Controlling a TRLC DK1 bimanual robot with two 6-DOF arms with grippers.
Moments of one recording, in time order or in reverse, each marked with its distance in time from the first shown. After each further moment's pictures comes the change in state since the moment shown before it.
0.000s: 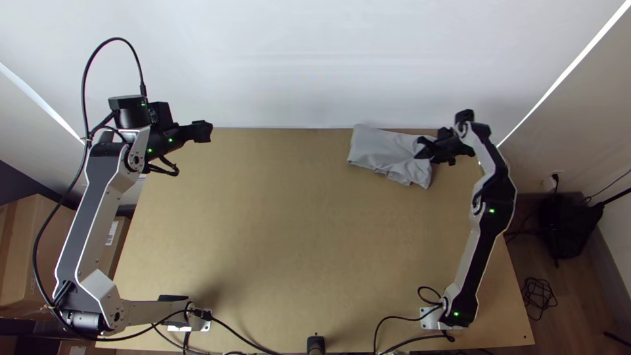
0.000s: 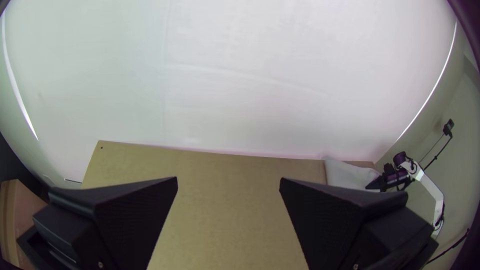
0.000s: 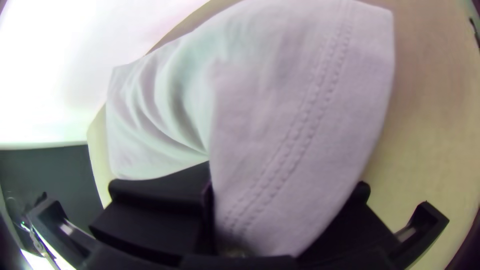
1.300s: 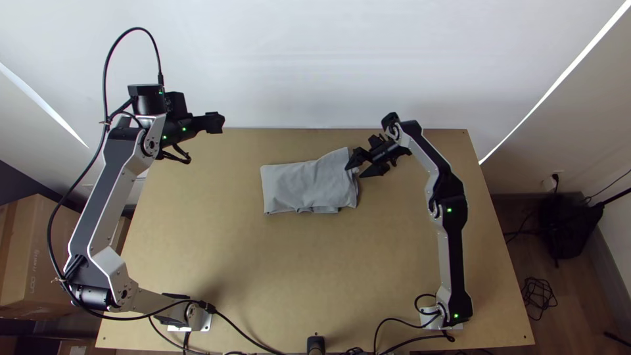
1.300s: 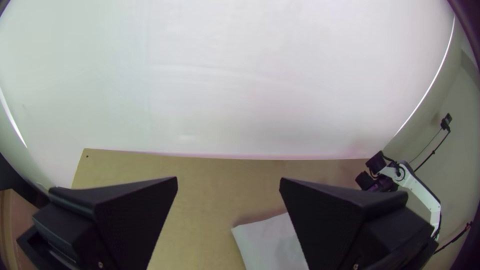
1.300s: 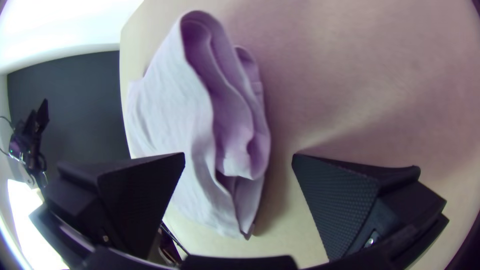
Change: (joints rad) left arm -0.045 0.134 0.114 0.008 0.000 0.000; right arm 0.437 0.077 0.094 -0.187 -0.223 -0.011
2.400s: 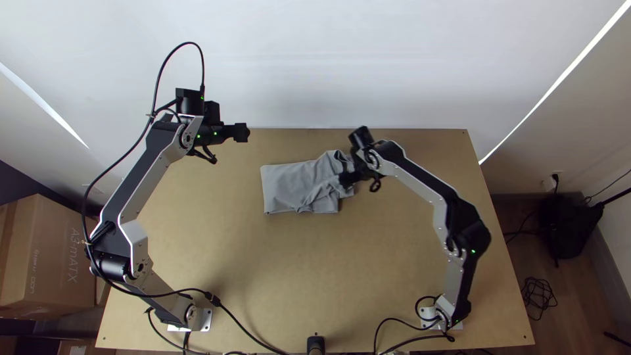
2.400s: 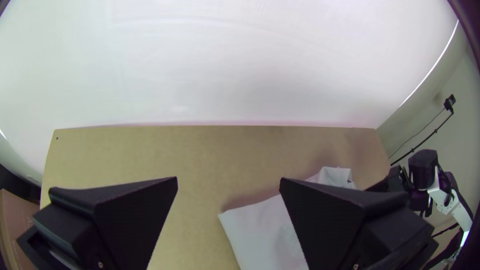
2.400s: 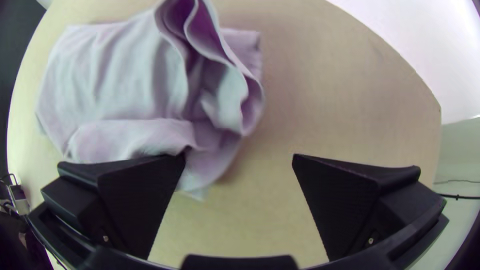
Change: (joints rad) left arm -0.098 0.184 0.030 -0.006 -0.003 0.000; right arm 0.275 -0.480 -0.560 0.357 0.847 -0.031
